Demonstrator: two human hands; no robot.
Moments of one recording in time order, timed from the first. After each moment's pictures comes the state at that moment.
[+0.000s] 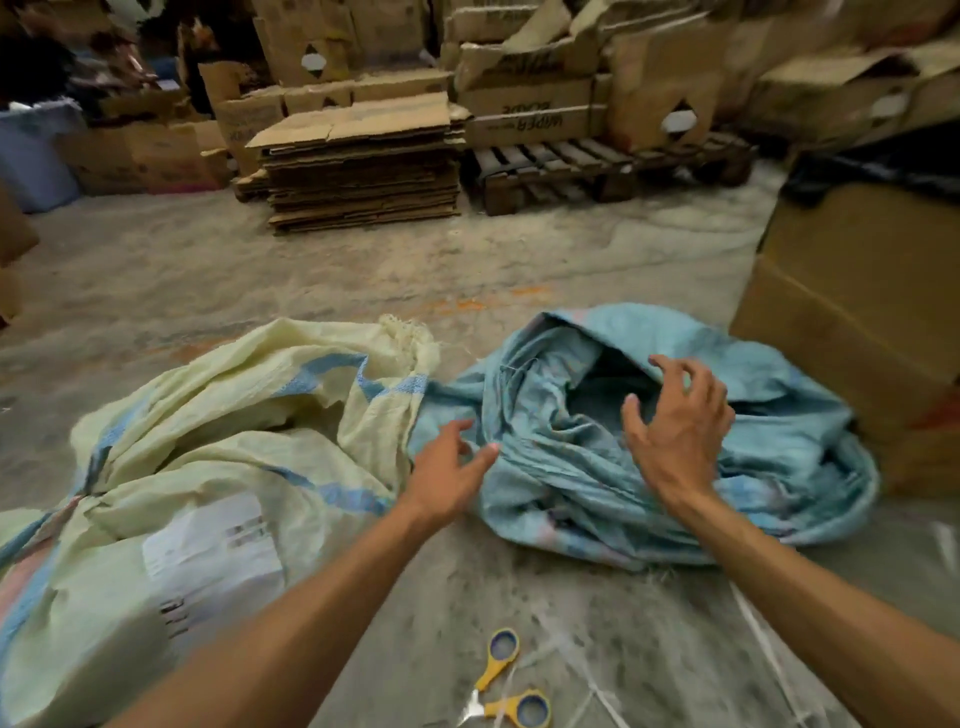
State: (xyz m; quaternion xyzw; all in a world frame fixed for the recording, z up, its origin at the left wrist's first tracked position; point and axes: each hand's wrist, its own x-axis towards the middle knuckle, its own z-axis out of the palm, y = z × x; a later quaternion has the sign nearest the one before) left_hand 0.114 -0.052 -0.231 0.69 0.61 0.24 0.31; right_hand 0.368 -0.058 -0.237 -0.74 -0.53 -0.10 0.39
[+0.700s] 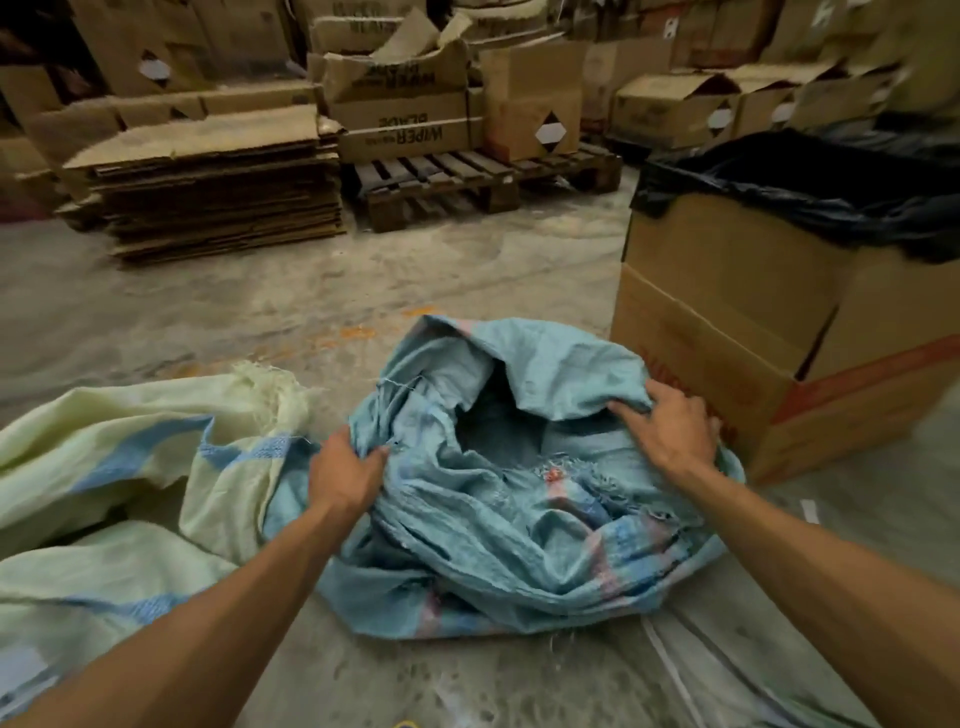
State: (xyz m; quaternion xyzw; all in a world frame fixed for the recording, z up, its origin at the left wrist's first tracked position) left_hand 0.173 0.035 -0.240 0.61 0.68 0.30 0.26; right_hand 0.505 -0.050 -0.231 -0.85 -0.44 0.03 0.29
